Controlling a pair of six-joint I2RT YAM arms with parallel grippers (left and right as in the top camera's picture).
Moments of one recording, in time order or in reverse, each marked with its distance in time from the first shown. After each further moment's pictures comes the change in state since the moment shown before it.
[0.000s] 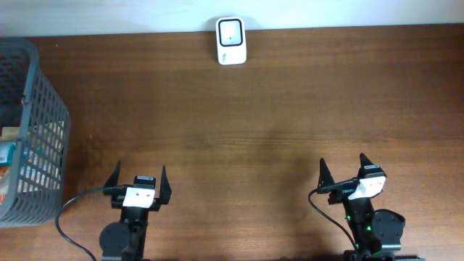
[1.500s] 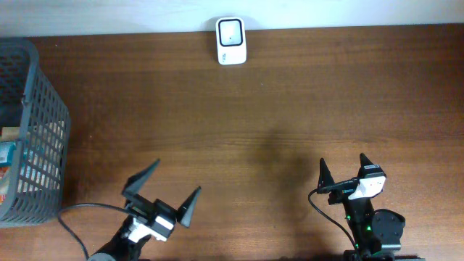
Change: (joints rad) left arm 0.003 0.005 0.064 0.408 0.624 0.000; right arm 0.000 0.001 0.000 0.000 0.000 0.000
